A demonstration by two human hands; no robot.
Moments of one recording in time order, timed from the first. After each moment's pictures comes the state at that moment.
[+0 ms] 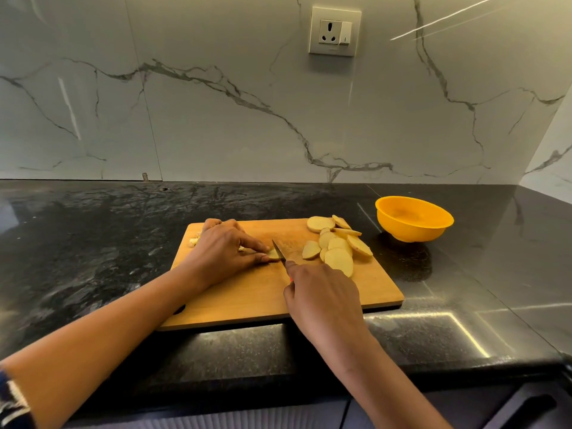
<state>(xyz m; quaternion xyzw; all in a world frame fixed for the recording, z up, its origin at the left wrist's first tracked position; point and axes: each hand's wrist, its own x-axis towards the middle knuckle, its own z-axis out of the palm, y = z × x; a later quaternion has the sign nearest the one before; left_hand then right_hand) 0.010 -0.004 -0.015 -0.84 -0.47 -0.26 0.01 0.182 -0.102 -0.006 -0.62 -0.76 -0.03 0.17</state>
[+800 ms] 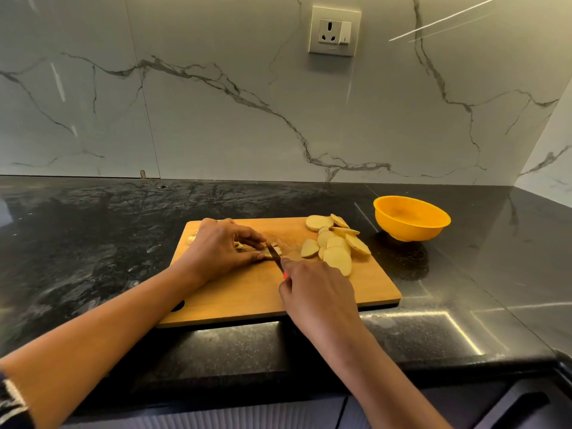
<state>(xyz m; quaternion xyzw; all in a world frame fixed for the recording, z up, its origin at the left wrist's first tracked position) 0.006 -0.007 -0.014 -0.84 -0.44 -0.32 -0.06 0.176 -0.103 -0.003 -0.62 -0.76 0.00 0.19</state>
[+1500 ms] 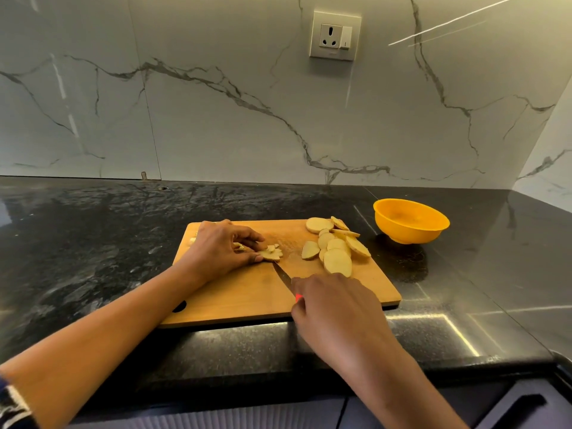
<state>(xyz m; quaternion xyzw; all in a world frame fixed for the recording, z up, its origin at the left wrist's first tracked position) 0.003 -0.004 -0.015 -0.82 -0.46 -0.32 -0.09 0.187 -0.140 0.019 -0.61 -0.79 0.00 0.10</state>
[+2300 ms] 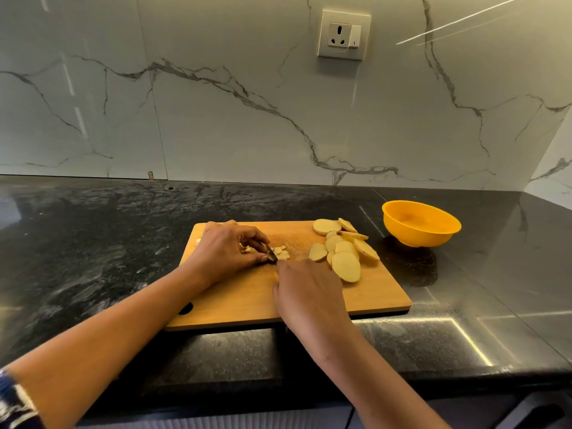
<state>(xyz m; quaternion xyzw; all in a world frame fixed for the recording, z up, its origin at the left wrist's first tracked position) 0.002 0.000 -0.019 -0.82 -0.47 -0.33 -0.07 0.154 -0.097 0.010 -0.62 -0.78 -0.01 0.10</state>
